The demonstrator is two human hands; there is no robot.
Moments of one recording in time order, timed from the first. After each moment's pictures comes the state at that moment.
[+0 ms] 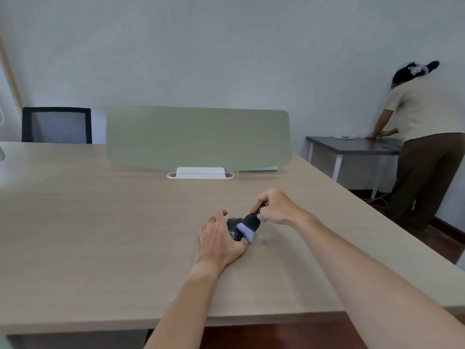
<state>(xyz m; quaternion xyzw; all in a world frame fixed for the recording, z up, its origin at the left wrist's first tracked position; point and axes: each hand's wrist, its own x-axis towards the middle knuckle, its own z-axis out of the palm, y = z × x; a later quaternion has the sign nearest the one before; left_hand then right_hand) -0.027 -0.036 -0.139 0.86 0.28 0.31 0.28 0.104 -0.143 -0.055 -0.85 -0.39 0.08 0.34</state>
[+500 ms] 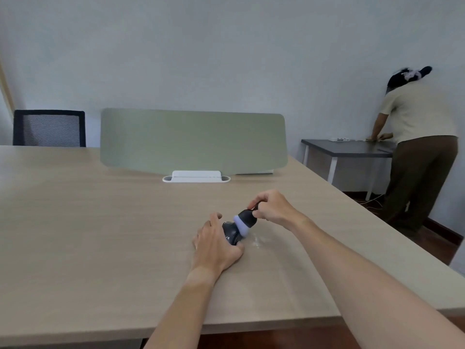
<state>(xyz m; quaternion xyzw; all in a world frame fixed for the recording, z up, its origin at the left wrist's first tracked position) -0.024 -0.033 -0.144 0.86 0.28 0.32 0.28 0.110 -0.140 -0.056 -0.83 -0.36 0.10 0.42</state>
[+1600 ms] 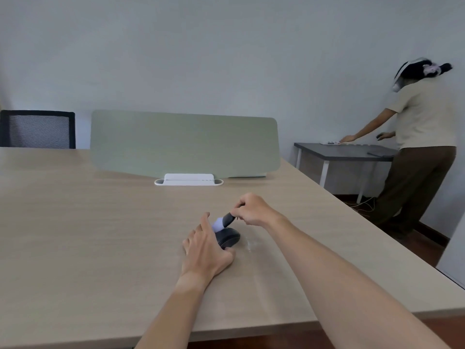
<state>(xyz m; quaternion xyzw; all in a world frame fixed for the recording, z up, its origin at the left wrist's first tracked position) -0.027 -0.035 -0.139 0.87 0.29 0.30 0.27 0.103 -0.111 -0.055 -0.86 -0.35 0.11 0.36</state>
